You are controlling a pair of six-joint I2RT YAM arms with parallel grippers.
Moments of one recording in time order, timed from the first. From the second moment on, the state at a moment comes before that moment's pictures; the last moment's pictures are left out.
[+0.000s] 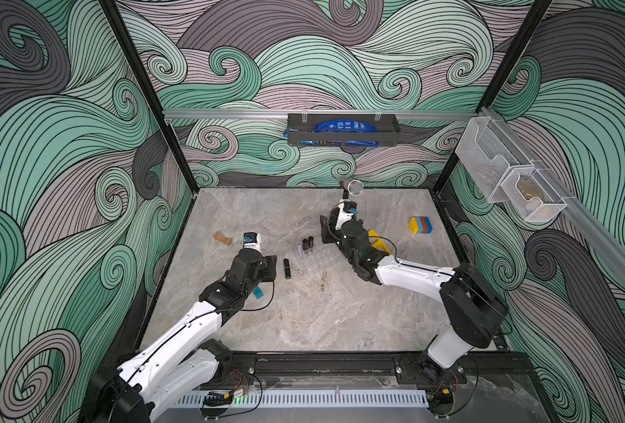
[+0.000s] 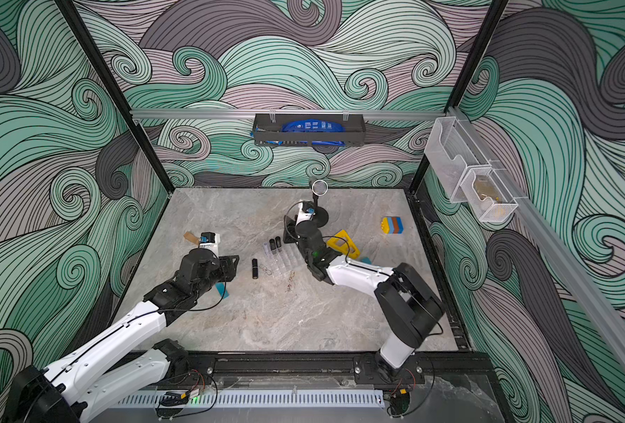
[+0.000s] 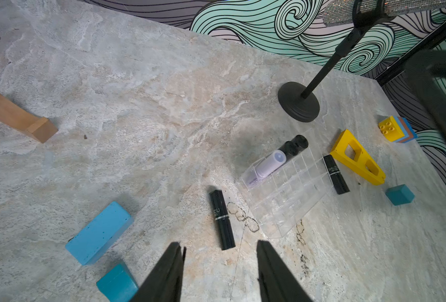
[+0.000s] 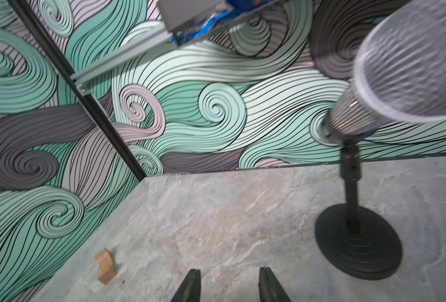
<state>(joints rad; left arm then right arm) -0.51 0.91 0.57 -0.25 -0.19 -0.45 0.67 1.60 0.93 0.45 0.31 0.46</state>
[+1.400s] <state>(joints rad) -0.59 1.56 0.88 -0.43 -0.10 -0.53 0.44 1.52 0.79 -0.02 0.04 0.52</state>
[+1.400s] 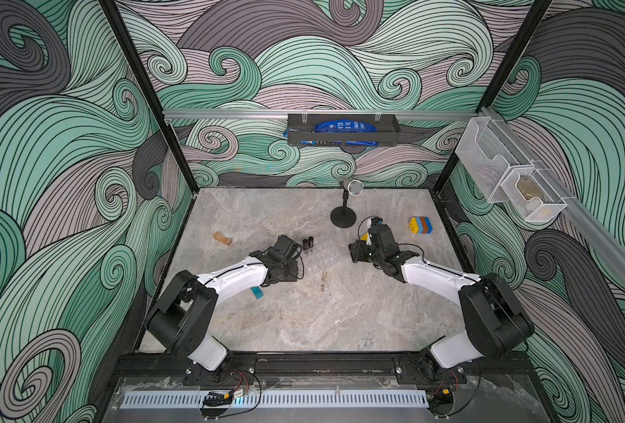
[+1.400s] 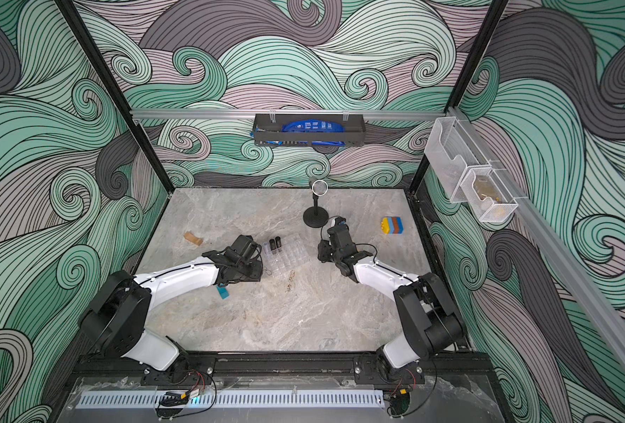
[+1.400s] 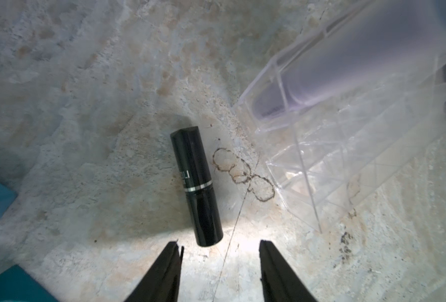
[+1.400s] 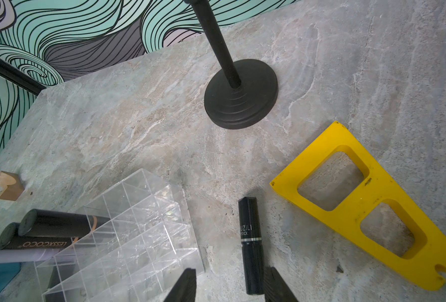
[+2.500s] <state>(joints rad) -0.61 1.72 0.95 -0.48 -0.21 -0.49 0.42 1.44 0.76 0.02 -0.05 0.53</state>
